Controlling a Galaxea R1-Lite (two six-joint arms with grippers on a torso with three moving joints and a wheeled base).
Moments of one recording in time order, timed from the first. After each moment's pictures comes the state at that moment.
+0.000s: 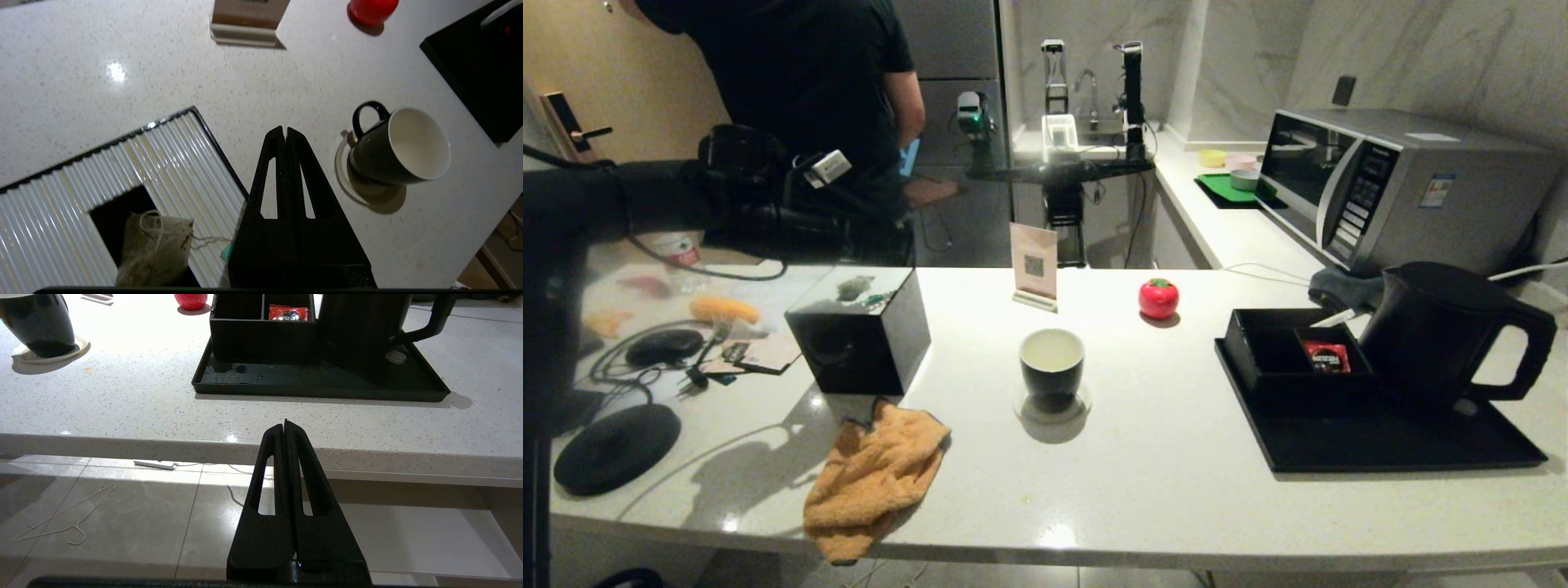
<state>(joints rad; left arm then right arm) 0.08 2.22 -1.99 0.43 -0.76 0.16 0.00 0.00 -0.03 0.07 0.01 -0.02</state>
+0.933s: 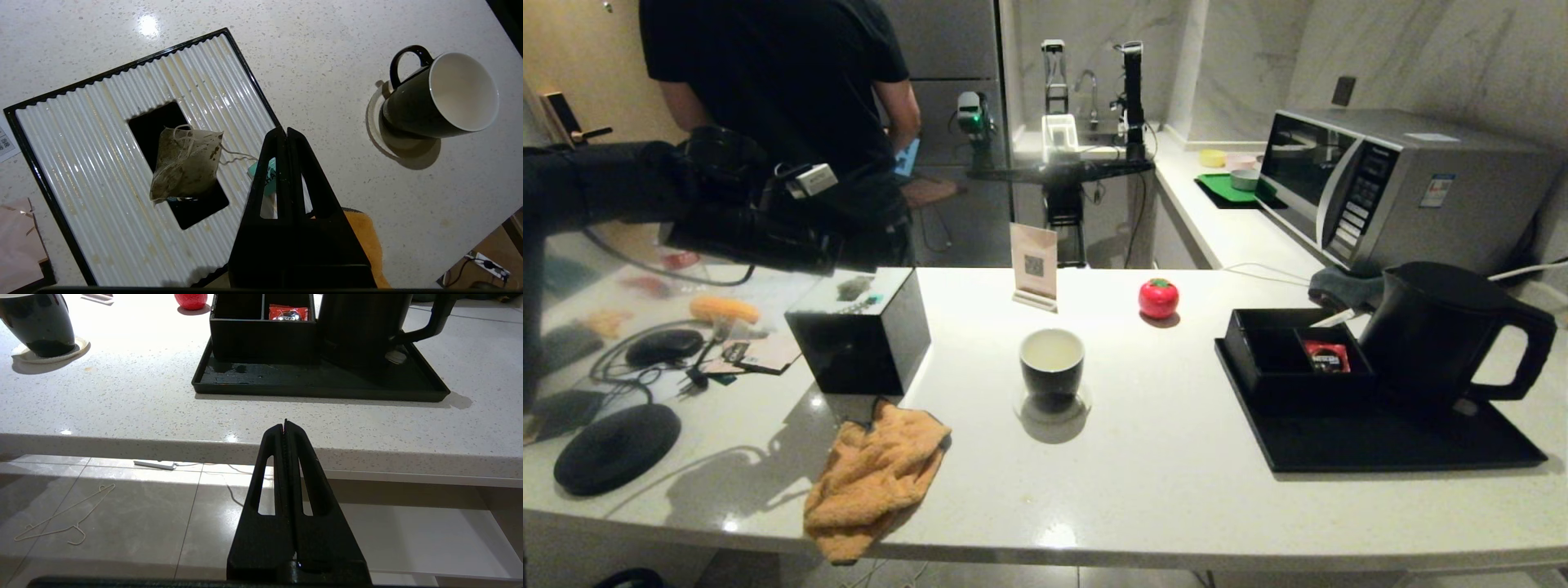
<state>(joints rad) 0.11 2.17 -1.99 0.64 -0.64 0.31 0.00 0.00 -0.03 0.07 0.01 -0.02</state>
